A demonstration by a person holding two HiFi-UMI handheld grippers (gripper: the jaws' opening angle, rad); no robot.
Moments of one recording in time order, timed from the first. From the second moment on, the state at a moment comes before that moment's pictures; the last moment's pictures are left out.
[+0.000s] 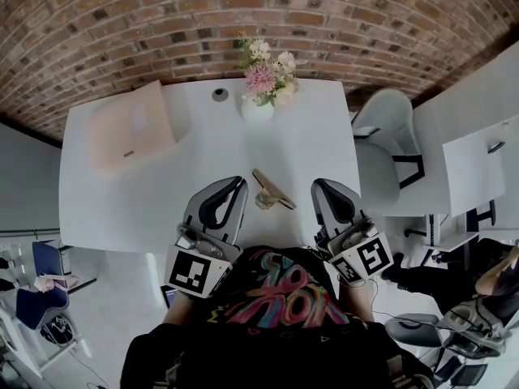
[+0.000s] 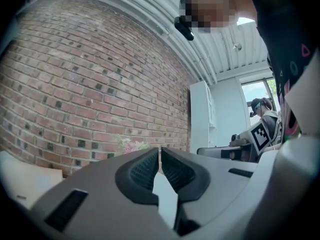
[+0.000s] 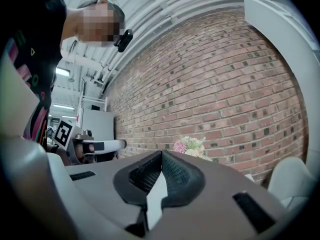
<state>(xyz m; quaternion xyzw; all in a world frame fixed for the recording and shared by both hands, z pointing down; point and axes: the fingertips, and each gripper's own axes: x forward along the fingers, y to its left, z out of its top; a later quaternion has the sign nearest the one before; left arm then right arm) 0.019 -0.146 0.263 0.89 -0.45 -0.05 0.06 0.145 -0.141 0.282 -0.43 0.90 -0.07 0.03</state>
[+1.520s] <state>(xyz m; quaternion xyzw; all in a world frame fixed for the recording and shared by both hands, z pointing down) 0.020 -0.140 0.285 0.90 -0.42 -0.03 0.07 0.141 -0.140 0.301 -0.41 0.91 -0.09 0.01</state>
